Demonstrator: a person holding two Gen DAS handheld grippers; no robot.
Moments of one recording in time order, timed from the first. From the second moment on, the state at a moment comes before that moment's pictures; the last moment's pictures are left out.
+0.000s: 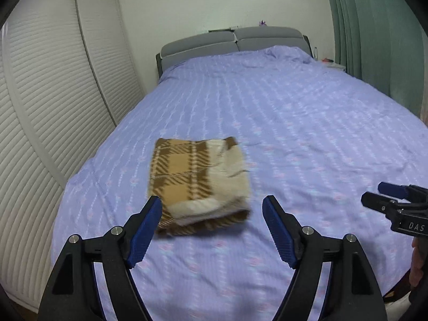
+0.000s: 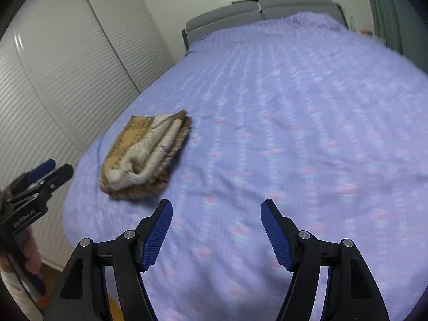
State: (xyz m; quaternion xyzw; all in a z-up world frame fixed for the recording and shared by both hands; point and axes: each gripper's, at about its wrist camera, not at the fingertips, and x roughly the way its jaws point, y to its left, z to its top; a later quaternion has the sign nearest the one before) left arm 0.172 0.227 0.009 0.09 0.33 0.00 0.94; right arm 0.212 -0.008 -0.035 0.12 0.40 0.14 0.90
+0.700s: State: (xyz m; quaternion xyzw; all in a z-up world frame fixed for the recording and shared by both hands) left arm 0.050 0.070 0.055 0.06 0.28 -0.06 0.96; right arm 0.068 -0.162 0.047 0.03 0.31 0.04 0.95
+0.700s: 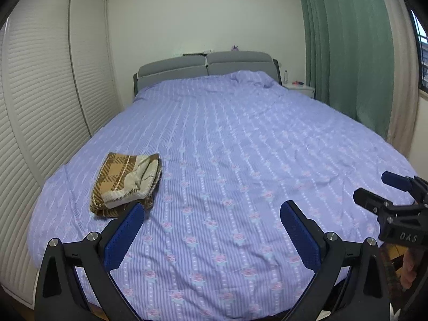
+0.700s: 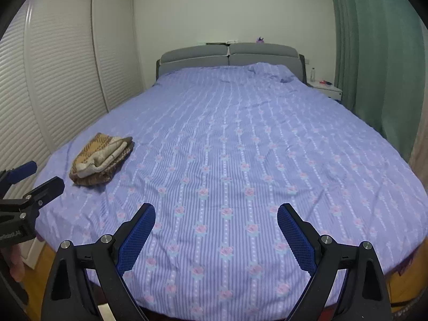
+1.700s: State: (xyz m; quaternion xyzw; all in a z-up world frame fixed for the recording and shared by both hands) left arm 0.012 0.053 0.063 0.04 0.25 -0.10 0.96; right arm 0.021 -0.174 0.067 0.03 0.28 0.03 0.96
